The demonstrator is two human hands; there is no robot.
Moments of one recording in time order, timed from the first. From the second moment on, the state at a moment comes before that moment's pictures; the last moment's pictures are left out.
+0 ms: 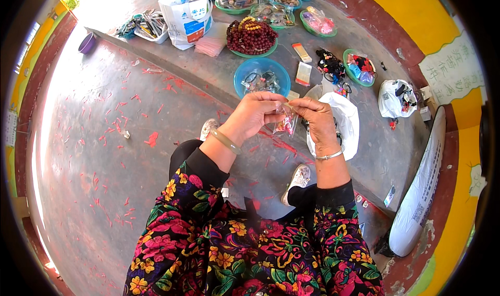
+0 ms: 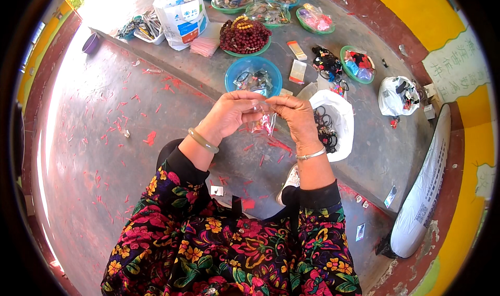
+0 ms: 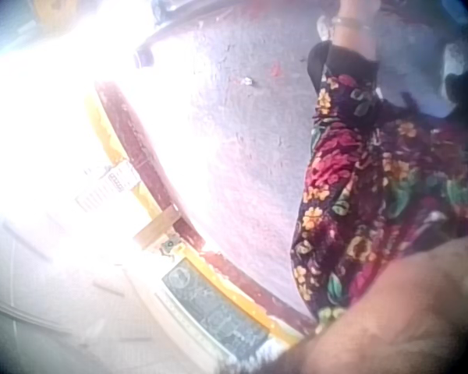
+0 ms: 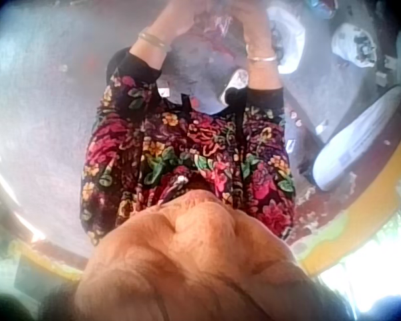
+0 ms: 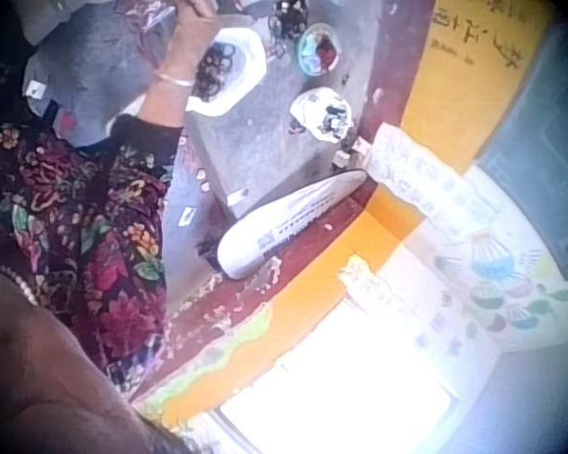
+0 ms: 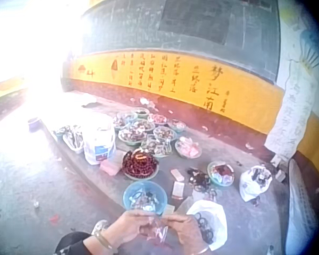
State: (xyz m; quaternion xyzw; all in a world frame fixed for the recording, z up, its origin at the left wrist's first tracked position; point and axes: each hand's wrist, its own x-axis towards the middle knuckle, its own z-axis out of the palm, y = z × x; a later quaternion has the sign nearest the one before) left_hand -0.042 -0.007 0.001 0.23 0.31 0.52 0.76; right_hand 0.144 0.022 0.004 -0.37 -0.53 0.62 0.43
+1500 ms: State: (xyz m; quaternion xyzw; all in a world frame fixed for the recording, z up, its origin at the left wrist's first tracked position) left_hand -0.030 -0.006 -0.002 0.36 0.40 0.51 0.67; right_hand 0.140 0.021 0.005 -0.36 -0.48 0.65 0.45
